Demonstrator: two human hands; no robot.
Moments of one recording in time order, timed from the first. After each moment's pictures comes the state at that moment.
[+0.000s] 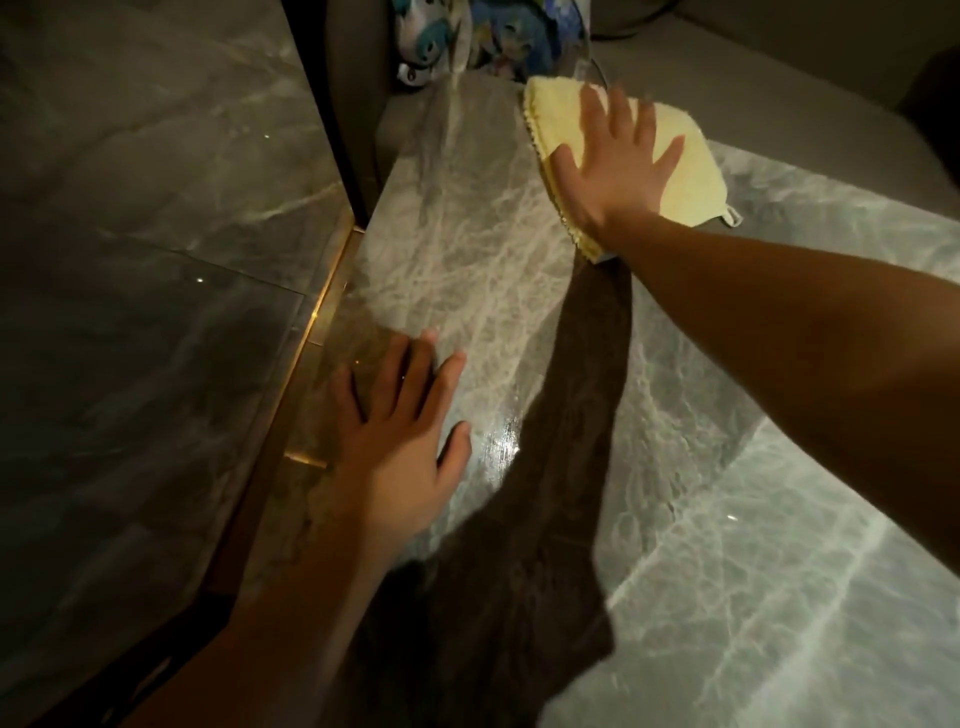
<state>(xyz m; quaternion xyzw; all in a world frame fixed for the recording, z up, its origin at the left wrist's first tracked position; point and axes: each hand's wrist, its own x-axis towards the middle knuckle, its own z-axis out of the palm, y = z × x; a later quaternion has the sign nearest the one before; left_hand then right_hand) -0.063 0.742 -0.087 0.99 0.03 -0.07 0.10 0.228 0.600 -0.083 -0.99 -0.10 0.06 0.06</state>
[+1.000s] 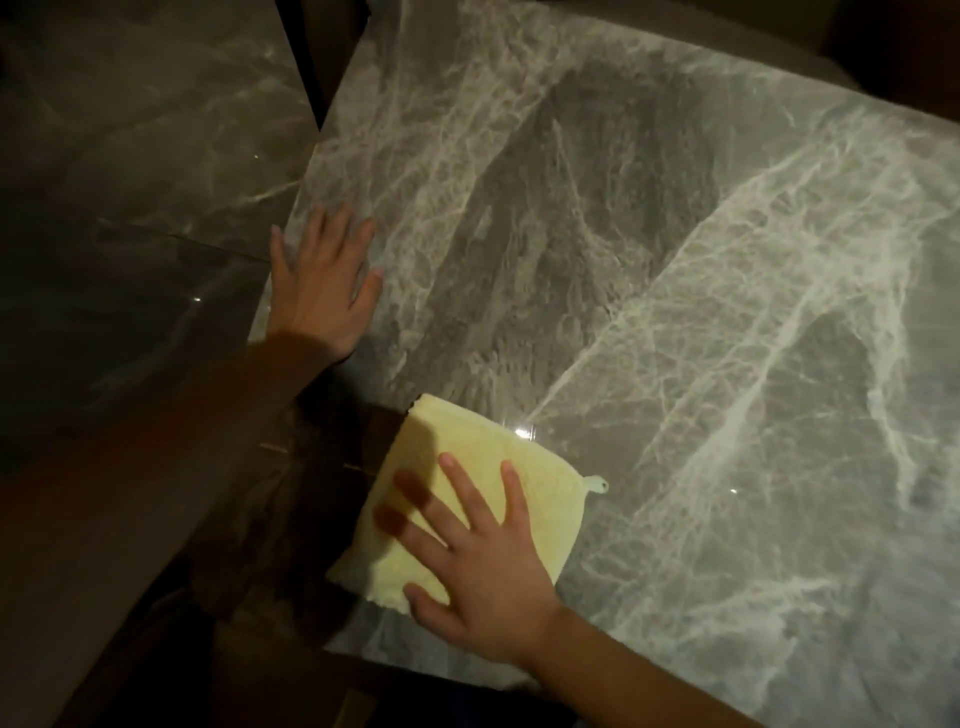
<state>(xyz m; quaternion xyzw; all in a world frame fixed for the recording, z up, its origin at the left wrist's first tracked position) -0.111 0.766 -0.081 0.99 0.04 -0.01 0.13 -0.279 0.528 -0.076 -0.89 -0.41 0.17 0.06</state>
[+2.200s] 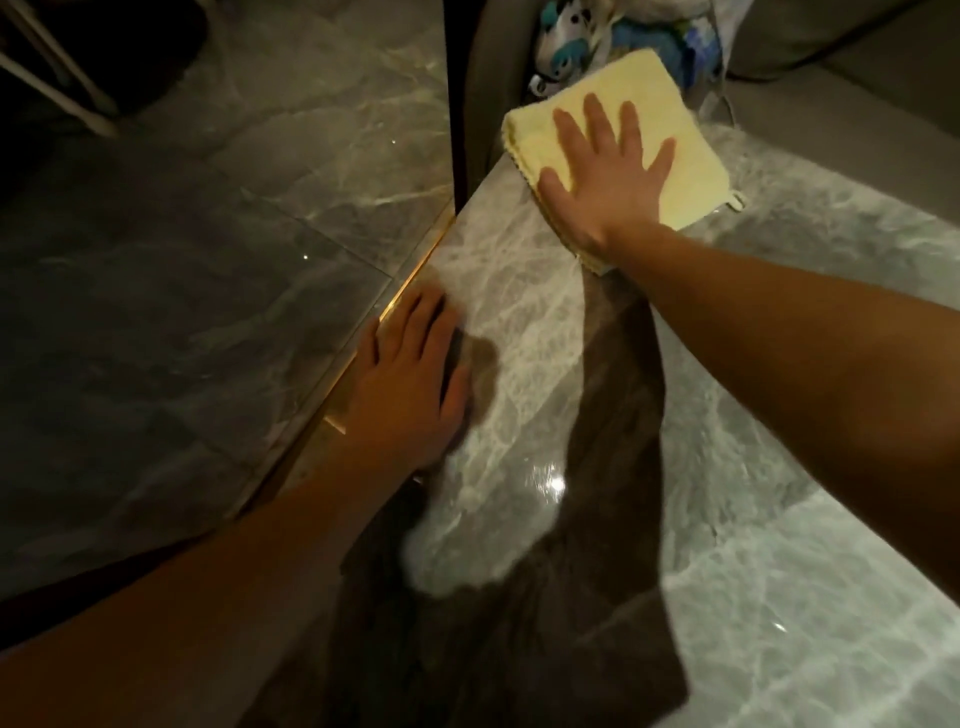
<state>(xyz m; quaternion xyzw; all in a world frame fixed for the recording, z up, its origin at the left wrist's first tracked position) -0.077 0.767 -0.091 0.97 0.16 -0.02 0.16 0.184 0.673 -0.082 -0.95 -0.30 0.08 0.05</state>
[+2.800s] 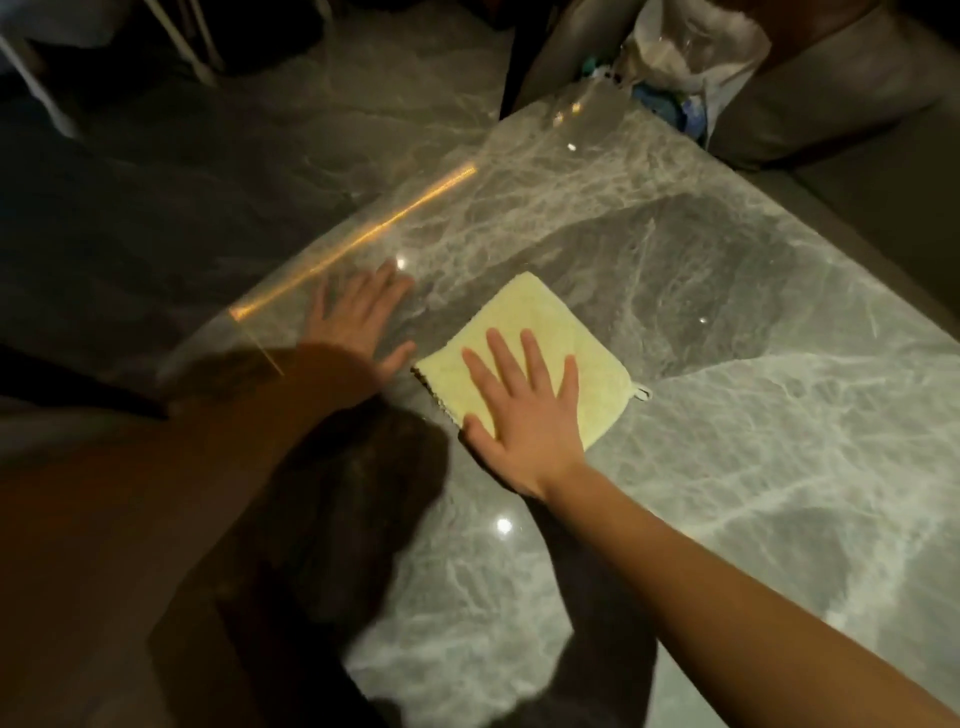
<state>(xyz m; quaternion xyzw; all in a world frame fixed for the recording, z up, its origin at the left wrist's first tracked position) -0.219 0.677 -0.072 0.96 0.26 -0.06 0.09 -0.118 0.469 -0.078 -0.84 -0.52 0.13 0.01</state>
